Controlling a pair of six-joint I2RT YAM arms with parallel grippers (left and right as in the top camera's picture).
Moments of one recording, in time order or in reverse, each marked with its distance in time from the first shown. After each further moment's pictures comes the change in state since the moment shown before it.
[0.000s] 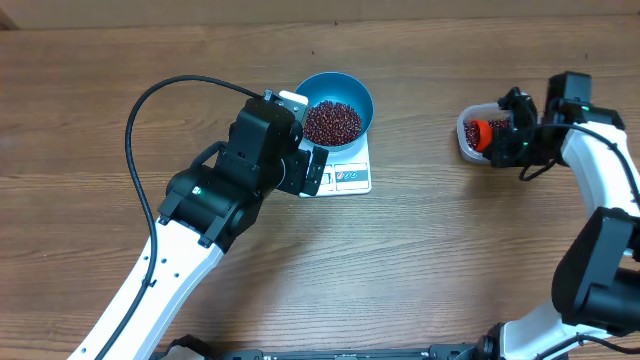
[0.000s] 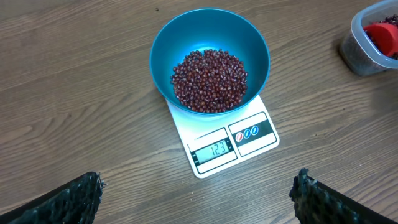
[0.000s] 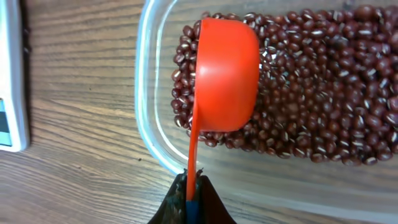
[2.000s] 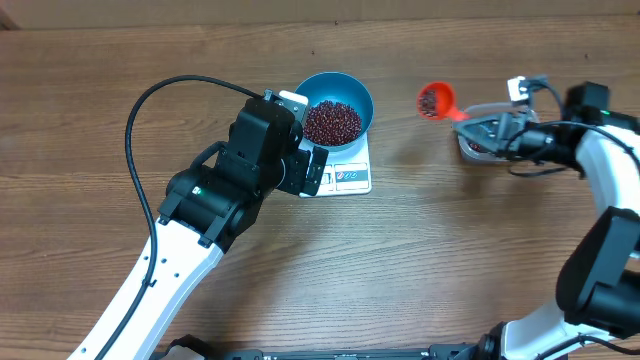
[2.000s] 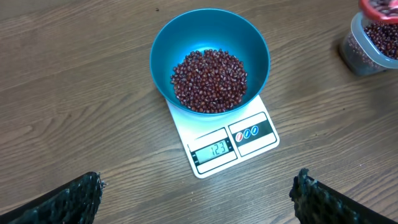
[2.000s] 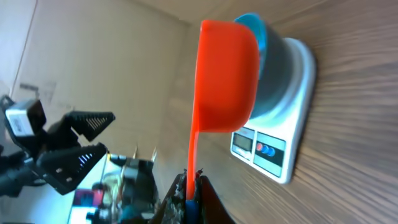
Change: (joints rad) left arm 0.000 0.000 0.000 0.000 0.000 0.000; right arm -0.051 0.001 0.000 -0.092 -0.969 0.024
